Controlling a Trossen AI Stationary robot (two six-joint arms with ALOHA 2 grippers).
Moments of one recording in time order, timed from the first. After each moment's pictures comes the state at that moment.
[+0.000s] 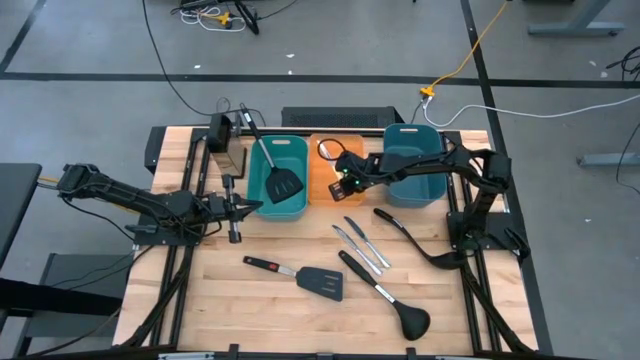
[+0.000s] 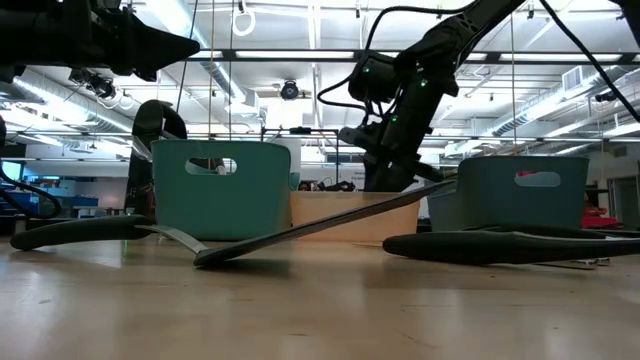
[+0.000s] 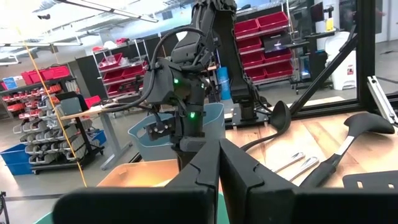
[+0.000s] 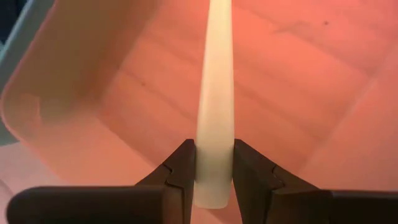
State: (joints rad) left arm -0.24 0.59 0.13 0.58 -0.43 0.25; right arm -0.28 1.81 1.15 -0.43 0.07 0.71
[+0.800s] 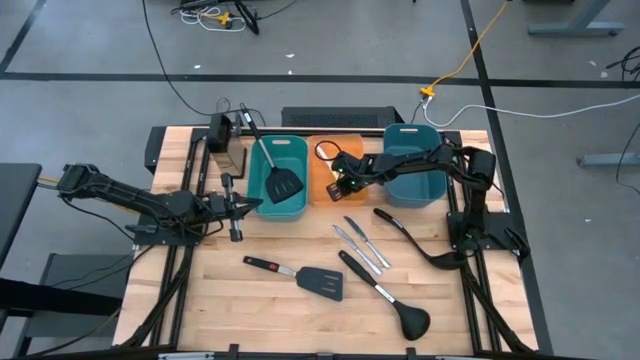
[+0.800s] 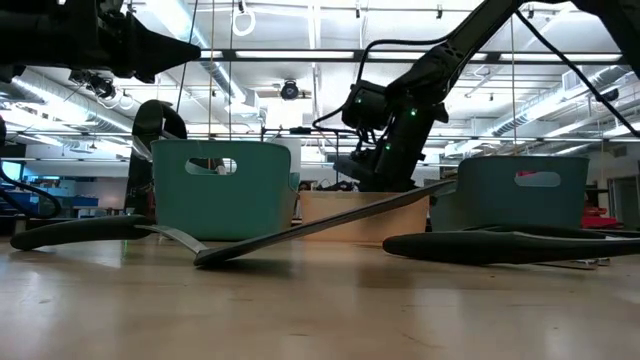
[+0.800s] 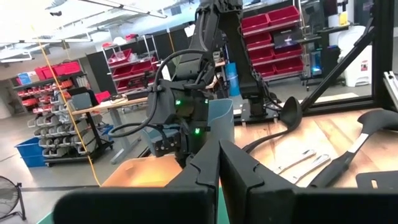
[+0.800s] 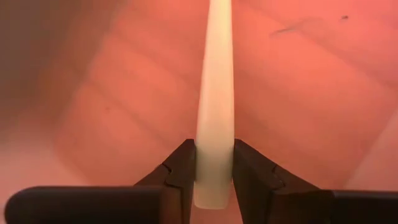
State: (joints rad) left arm -0.23 0.59 0.13 0.57 -0.48 0.25; right arm -0.33 1.93 1.15 -0.36 0.06 0.65
